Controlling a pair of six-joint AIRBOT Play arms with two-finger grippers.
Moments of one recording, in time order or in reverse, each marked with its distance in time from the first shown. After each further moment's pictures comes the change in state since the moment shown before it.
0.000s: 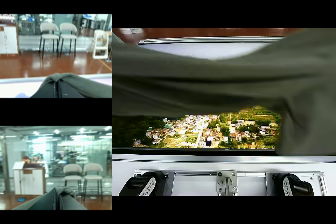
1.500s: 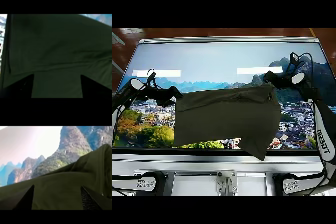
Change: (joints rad) left arm 0.027 -0.897 -0.679 -0.282 0.246 -0.123; right arm 0.212 -1.145 -0.134 -0.029 -0.080 0.145
